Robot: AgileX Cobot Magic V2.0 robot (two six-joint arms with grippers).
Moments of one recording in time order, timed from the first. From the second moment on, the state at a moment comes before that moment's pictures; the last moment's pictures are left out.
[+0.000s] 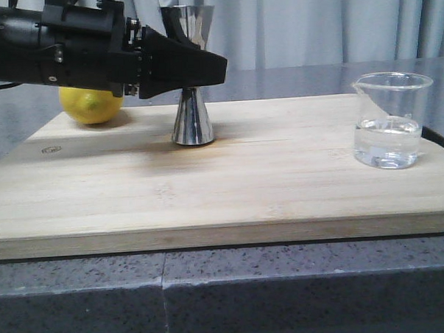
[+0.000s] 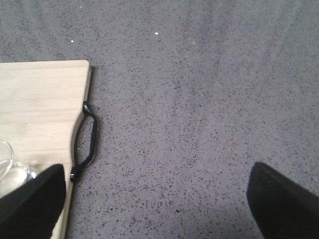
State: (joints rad) left arm -0.33 1.84 -1.05 -1.77 1.16 2.23; right arm -0.03 0.58 -0.74 -0.06 0.79 0.00
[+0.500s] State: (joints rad) left arm -0.33 1.81 -1.10 -1.77 1.16 2.18; right arm -0.03 0.62 -0.75 0.10 0.79 -0.19
